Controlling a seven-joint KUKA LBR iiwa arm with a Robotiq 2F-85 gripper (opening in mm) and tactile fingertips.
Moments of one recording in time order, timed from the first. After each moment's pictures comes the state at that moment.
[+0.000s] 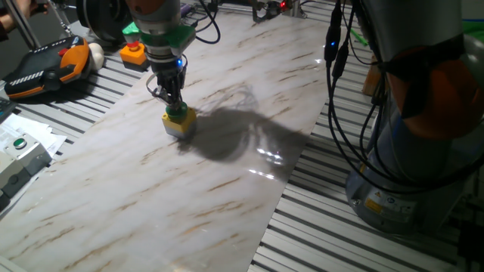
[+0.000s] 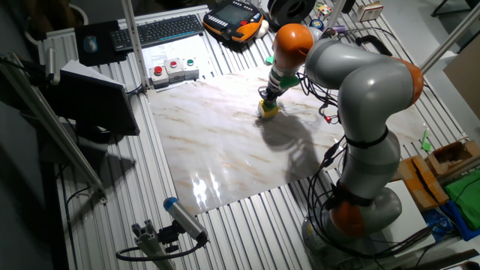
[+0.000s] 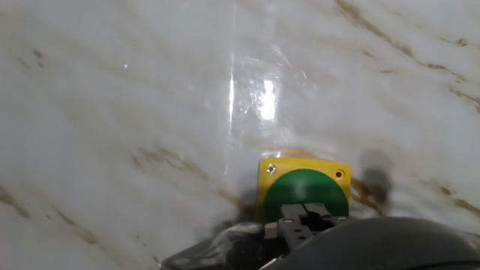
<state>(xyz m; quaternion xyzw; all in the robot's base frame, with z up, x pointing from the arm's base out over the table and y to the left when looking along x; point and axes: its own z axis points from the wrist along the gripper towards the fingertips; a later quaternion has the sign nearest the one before) 0.585 0.040 0.111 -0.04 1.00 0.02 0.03</state>
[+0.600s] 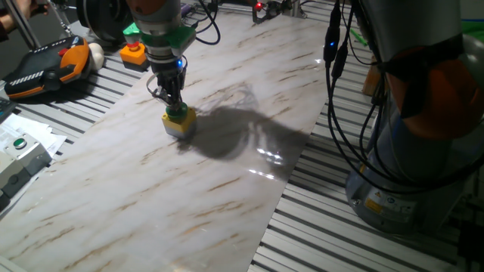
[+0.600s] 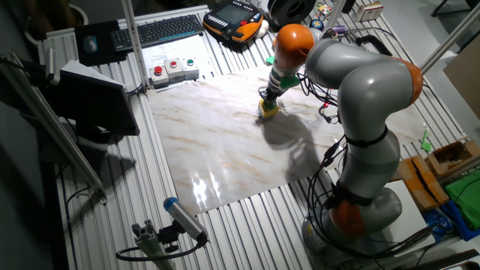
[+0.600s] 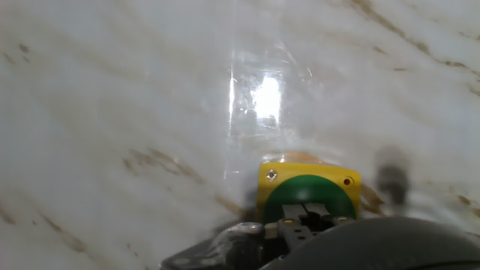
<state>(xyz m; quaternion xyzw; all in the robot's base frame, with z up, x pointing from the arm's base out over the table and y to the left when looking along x) 0.586 0.039 0.106 -0.04 1.00 0.02 0.02</state>
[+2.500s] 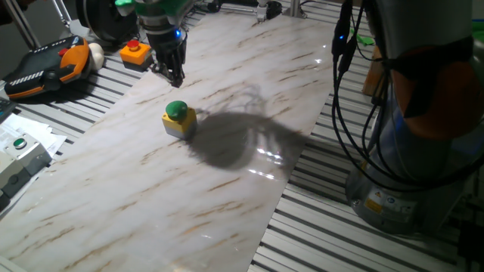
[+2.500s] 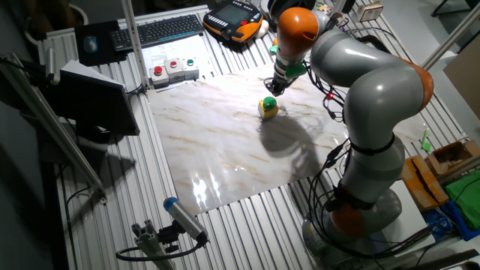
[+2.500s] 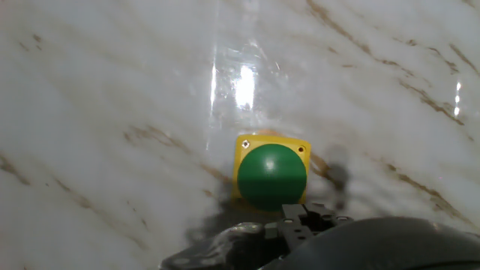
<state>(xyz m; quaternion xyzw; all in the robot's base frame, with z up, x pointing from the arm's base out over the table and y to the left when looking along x) 0.565 0.021 0.196 -0.05 1.00 -0.02 0.00</state>
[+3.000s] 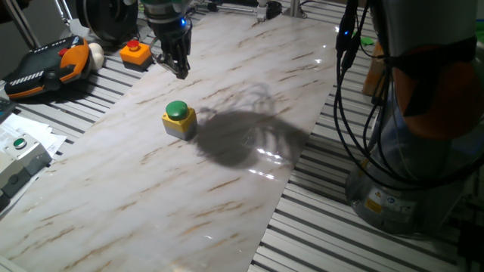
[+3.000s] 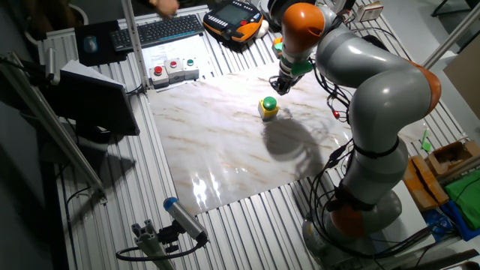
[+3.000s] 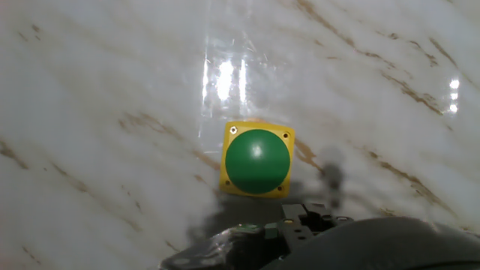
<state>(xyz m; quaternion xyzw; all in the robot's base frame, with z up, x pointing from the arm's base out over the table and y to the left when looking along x) 0.555 0.015 0.212 -0.05 1.00 -0.02 0.00</state>
